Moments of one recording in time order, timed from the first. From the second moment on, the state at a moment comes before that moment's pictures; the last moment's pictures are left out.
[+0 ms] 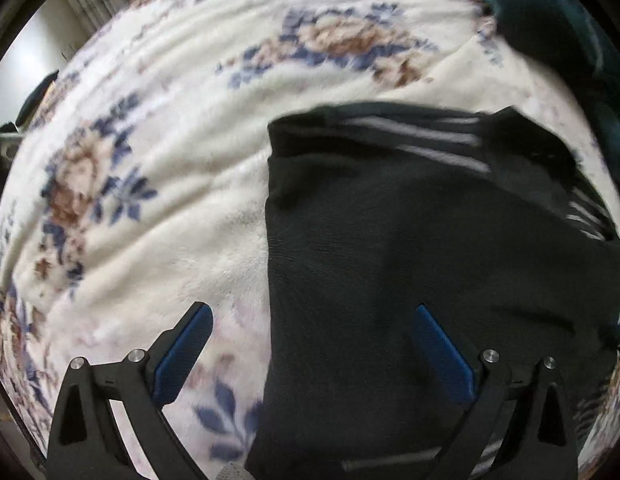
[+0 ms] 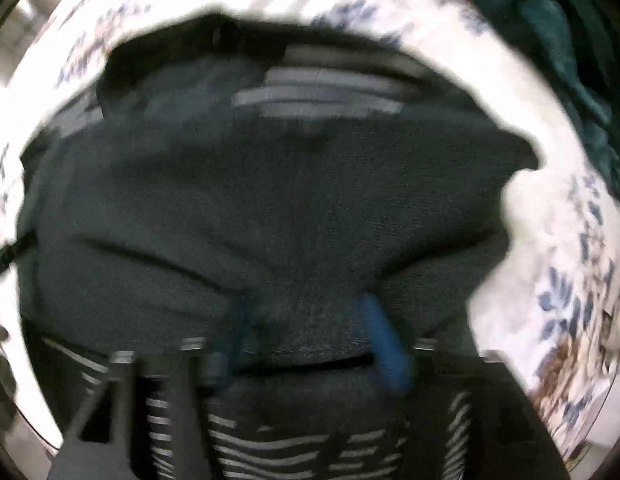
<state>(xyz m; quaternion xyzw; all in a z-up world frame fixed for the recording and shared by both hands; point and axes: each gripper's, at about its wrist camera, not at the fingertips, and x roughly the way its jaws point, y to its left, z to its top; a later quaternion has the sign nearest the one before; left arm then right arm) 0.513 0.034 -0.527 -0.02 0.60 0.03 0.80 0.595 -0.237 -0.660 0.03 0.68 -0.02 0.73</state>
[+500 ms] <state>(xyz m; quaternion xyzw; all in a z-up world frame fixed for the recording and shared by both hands) 0.385 -0.086 -0.459 0.02 0.59 -0.01 0.81 0.532 -0.323 -0.548 0.17 0.64 -0.02 0.75</state>
